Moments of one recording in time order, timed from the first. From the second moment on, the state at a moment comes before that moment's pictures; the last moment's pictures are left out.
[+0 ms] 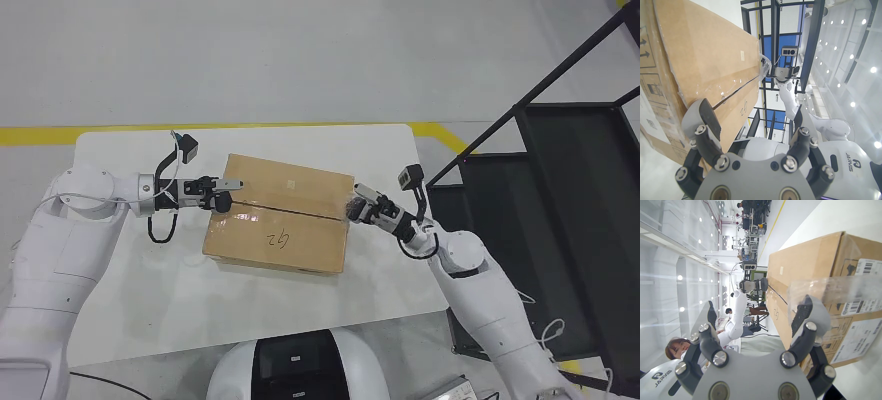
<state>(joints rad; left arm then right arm) 0.77 -1.03 -1.08 -1.14 -0.30 -0.17 -1.32 -1.33 -1.14 1.32 -1.45 0.42 -0.29 0.76</state>
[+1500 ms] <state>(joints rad) 0.77 -1.03 -1.08 -1.14 -0.30 -0.17 -1.32 -1.52 -1.11 1.44 -1.86 -0.03 -0.06 0.55</state>
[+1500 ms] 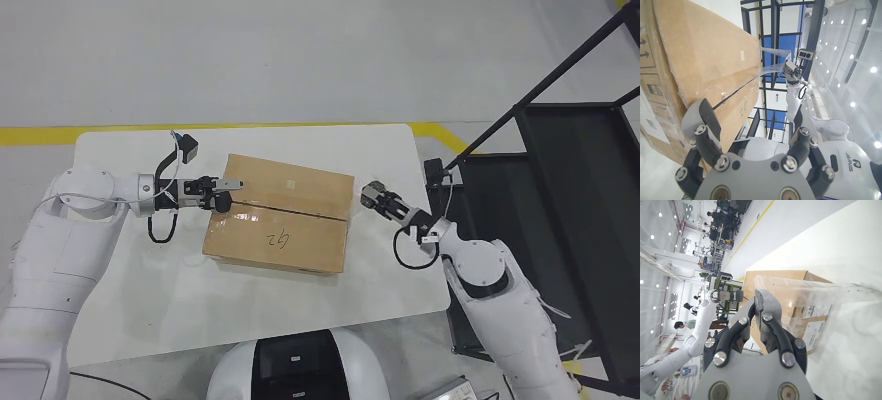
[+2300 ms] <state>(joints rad) 0.81 -1.02 -1.09 -1.19 -0.29 -0.14 -1.28 -1.36 -1.17 1.13 -1.78 -0.13 0.14 0.39</state>
